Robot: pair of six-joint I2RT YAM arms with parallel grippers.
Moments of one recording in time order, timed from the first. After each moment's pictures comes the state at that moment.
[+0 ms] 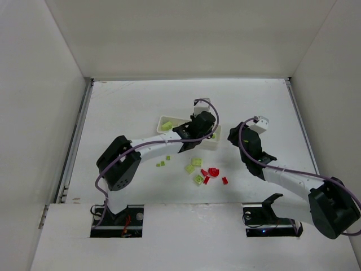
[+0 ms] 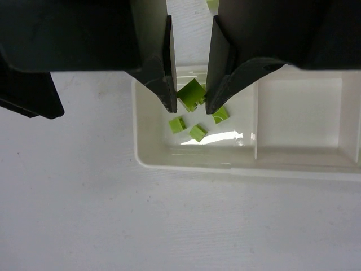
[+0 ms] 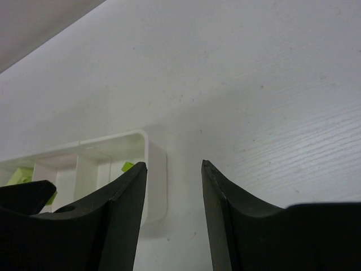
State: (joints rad) left arm -0.94 1.80 1.27 -0.05 -0.47 -0.61; right arm 0.53 1.14 0.46 0.32 0.58 0.66
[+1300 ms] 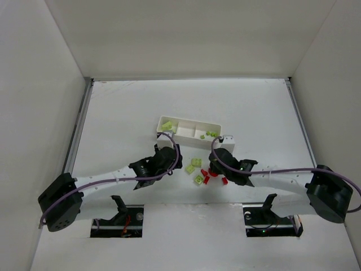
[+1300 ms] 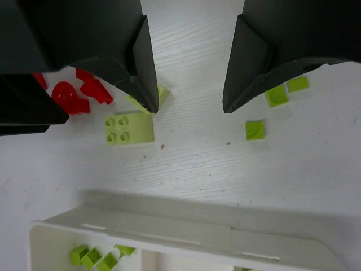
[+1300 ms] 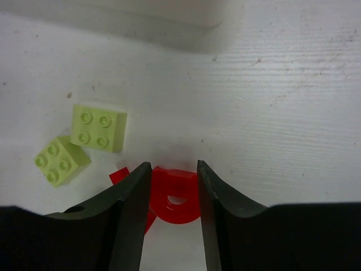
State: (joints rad) left arm -0.99 1.16 0.55 -0.03 -0.49 -0.69; right arm 0.96 1.24 0.56 -0.18 0.51 0.78
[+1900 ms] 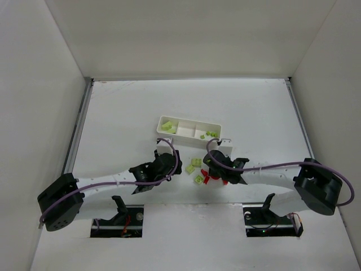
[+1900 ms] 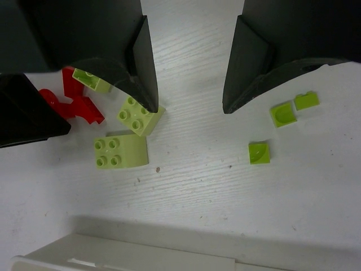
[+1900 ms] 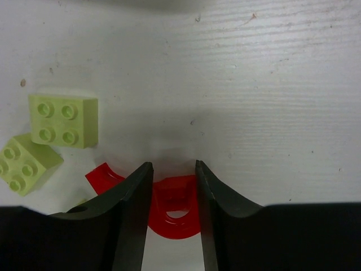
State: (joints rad) left arm -1.03 1.14 0.45 0.03 -0.48 -0.72; right arm 0.98 1.38 0.62 -0.29 0.50 0.91
